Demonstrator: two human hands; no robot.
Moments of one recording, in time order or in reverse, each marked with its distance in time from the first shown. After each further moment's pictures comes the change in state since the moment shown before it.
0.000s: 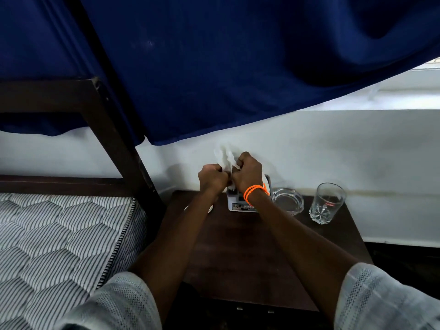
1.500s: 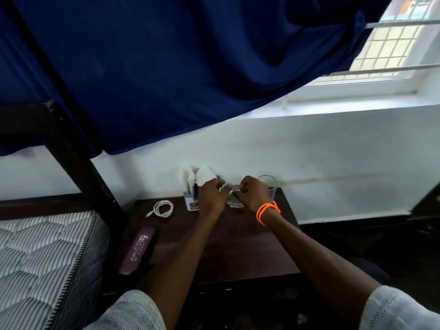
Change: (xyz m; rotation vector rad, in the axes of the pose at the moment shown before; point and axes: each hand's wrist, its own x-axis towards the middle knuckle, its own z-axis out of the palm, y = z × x) left_hand -0.124 0.030 0.074 0.020 -0.112 0.343; right_hand -0.071 0.069 -0.157 -0.221 -0.028 0.112
